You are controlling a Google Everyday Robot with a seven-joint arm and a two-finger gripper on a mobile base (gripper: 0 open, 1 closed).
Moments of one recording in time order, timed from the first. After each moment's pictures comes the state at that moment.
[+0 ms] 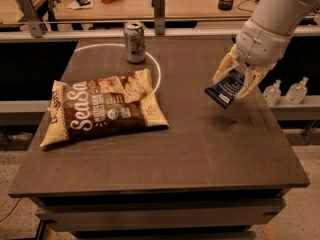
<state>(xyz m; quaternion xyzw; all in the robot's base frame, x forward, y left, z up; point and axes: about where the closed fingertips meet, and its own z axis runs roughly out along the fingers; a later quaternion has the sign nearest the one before) 0.528 -0.186 0.893 -0.92 0.38 0.05 0.10</state>
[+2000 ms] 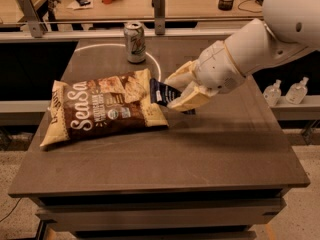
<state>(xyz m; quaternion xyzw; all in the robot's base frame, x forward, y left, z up) 0.492 -0.043 0.895 -0.71 0.59 0.22 0.32</state>
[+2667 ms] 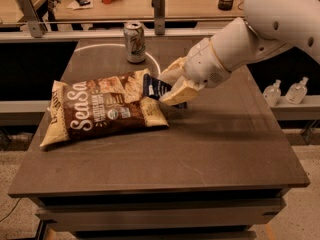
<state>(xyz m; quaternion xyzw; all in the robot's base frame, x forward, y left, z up) 0.524 -0.026 0.886 -0.70 0.60 0.21 0.32</state>
